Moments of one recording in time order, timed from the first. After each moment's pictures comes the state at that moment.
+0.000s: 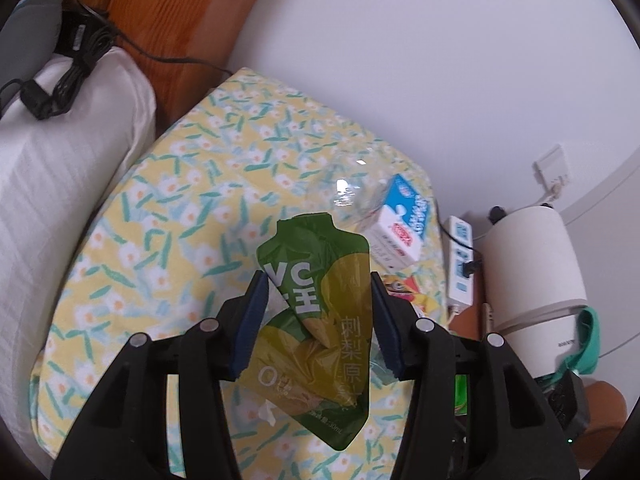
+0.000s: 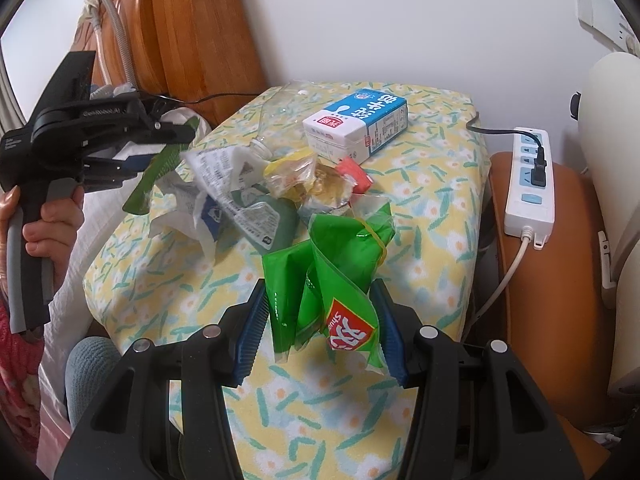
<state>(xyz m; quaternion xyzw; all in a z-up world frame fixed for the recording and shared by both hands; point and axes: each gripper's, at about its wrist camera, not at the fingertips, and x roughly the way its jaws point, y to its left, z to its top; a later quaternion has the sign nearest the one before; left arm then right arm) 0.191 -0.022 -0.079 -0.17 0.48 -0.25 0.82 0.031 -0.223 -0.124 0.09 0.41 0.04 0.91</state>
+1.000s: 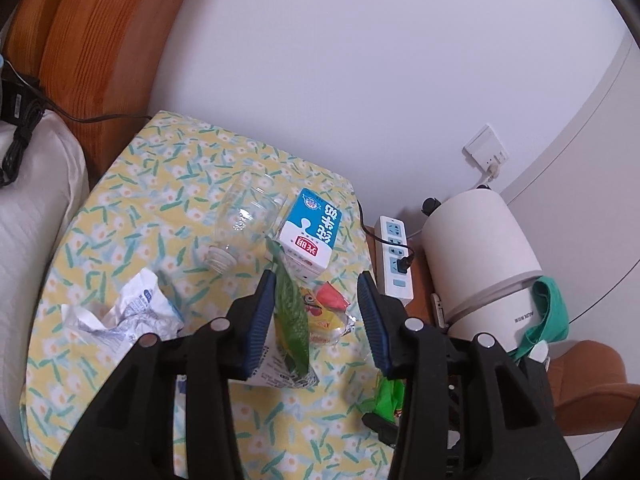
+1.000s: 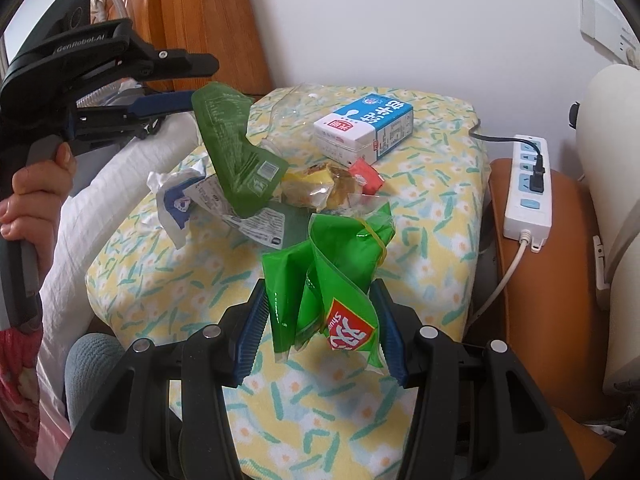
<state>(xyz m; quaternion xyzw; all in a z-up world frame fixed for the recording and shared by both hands) 0.162 -0.050 -0.040 -0.14 0.42 -0.34 0.83 0.019 -0.214 -0.118 0.08 0.40 0.04 0.91</state>
